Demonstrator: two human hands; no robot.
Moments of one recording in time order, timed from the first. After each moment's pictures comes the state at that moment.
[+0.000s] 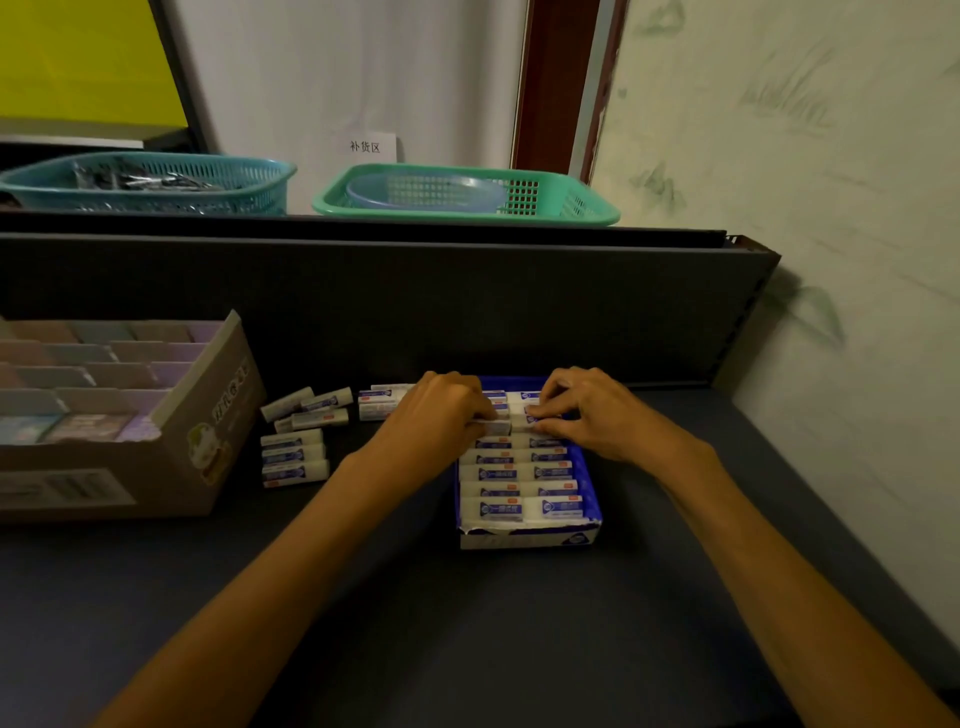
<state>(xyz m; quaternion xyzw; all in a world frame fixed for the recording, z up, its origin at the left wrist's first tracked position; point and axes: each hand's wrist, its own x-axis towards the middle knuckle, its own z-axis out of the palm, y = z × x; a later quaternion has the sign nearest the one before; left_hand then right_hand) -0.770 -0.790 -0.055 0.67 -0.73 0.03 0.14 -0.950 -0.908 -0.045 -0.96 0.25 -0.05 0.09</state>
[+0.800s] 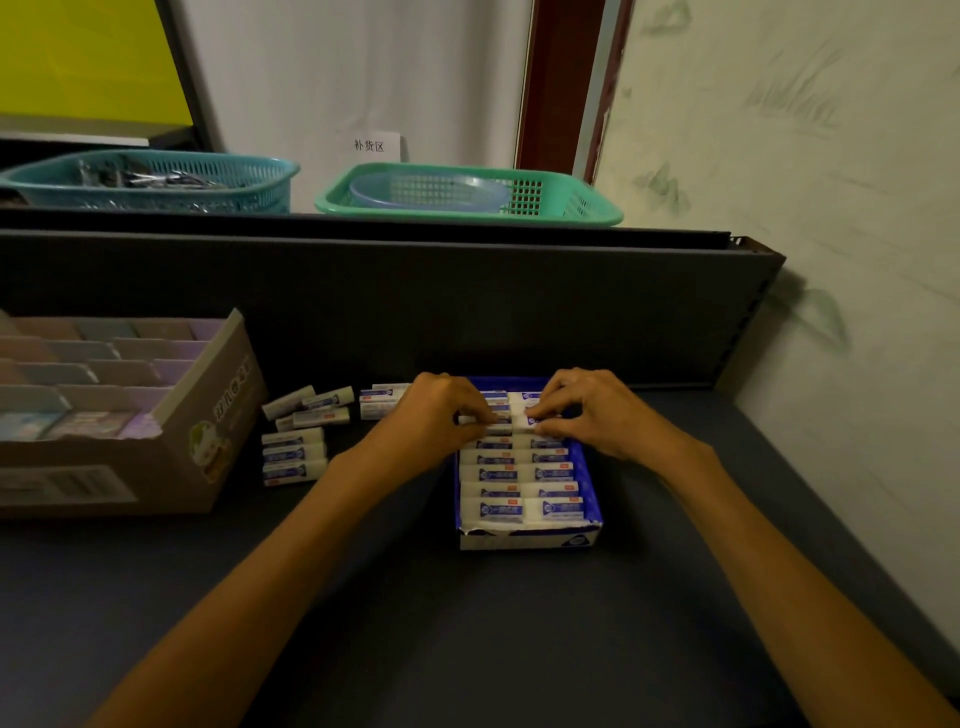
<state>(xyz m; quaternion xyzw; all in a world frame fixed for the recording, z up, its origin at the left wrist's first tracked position) -0.761 -0.790 -0.059 0.68 -0.71 -0.03 0.20 -0.948 -0.914 -0.050 -0.95 0.25 -0.09 0.17</state>
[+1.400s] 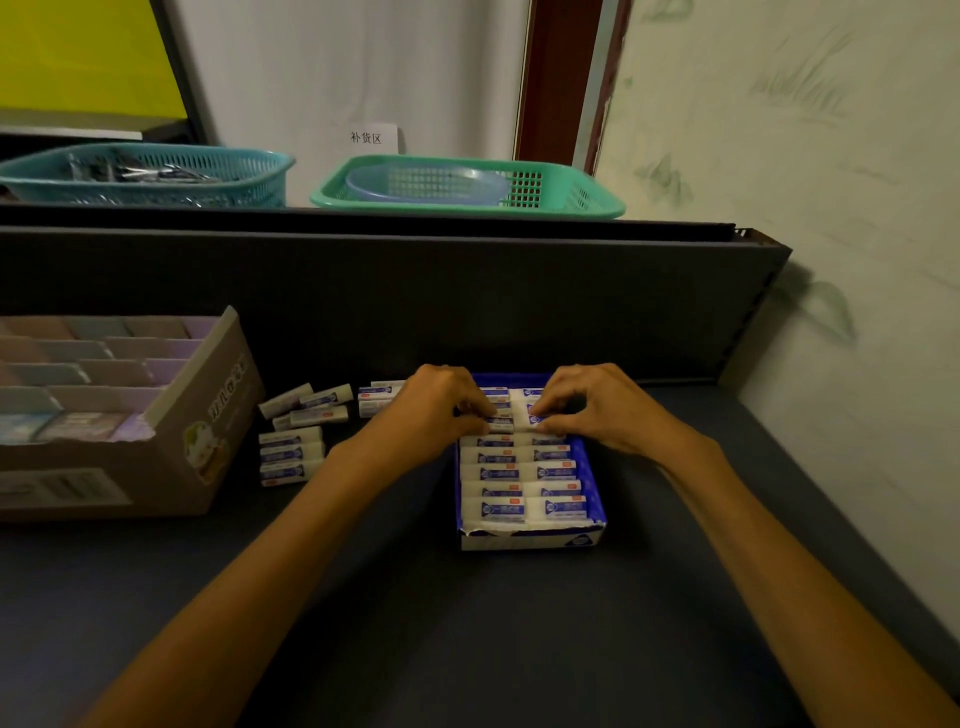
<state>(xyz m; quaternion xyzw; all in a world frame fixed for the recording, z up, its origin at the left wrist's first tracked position) -0.755 -0.798 -0.059 0.69 -0.71 -0.05 0.16 -0.947 -0.918 -0.051 -0.94 0.25 -0.10 0.22</state>
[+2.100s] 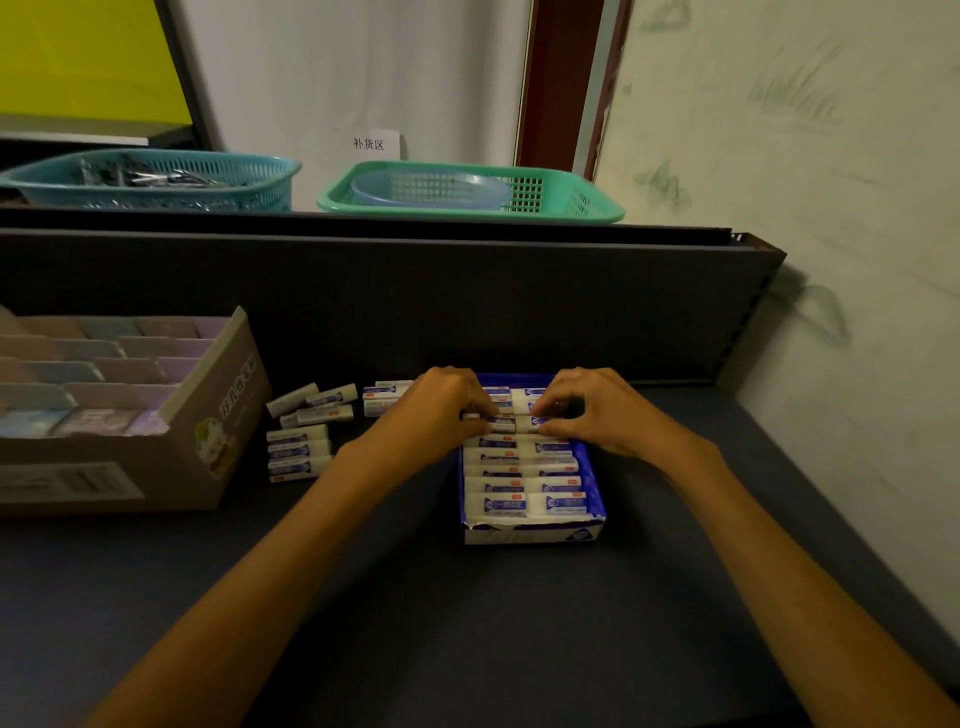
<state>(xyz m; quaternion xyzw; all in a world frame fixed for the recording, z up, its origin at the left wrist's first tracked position) -0.759 -0.794 -0.060 0.69 -0.71 -0.02 0.16 -0.949 -0.909 -0.048 -0.94 0.26 -0.08 0.20</state>
